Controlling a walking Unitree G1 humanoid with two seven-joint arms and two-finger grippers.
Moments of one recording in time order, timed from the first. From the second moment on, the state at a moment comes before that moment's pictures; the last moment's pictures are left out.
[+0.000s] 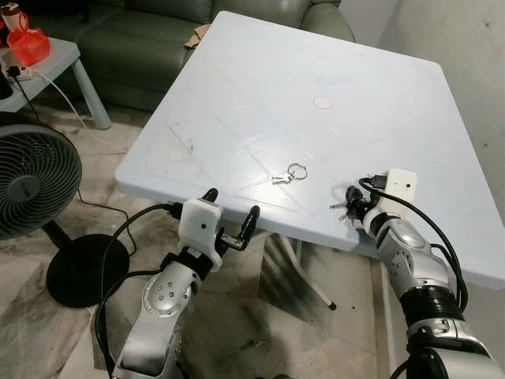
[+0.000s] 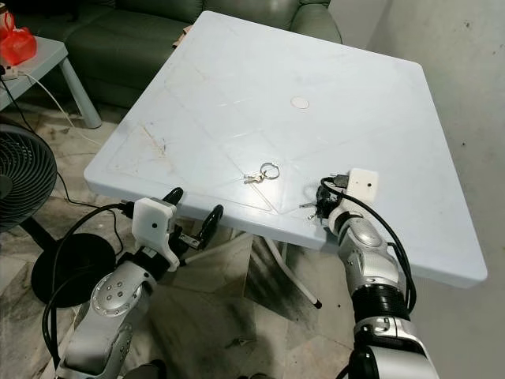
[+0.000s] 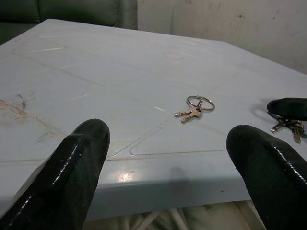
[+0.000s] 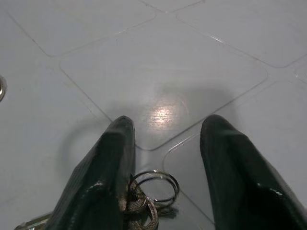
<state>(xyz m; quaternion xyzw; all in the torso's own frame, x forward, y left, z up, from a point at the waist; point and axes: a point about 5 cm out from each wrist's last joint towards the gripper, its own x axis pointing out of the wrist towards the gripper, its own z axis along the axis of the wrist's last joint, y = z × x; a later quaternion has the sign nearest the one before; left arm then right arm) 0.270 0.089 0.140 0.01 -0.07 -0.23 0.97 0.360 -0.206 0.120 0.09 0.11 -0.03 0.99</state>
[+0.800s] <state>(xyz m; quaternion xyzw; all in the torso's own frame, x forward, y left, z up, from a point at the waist) 0.270 0.088 0.140 0.01 -0.07 -0.23 0.97 0.368 -0.211 0.139 0.19 0.06 -0.06 0.98</state>
